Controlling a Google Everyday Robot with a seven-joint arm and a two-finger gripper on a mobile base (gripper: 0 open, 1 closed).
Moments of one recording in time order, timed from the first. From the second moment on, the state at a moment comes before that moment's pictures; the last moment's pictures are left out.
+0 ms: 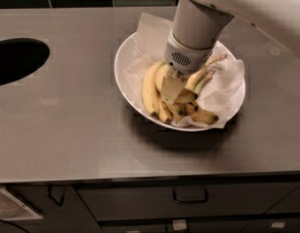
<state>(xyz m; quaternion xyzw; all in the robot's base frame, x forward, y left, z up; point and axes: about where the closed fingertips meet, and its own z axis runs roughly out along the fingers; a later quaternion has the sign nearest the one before) 0.508 -0.070 0.900 -0.51 0.85 0.01 0.12</state>
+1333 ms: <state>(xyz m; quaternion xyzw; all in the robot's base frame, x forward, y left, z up) 0.460 -0.090 0.988 -0.60 0.75 0.04 0.28</state>
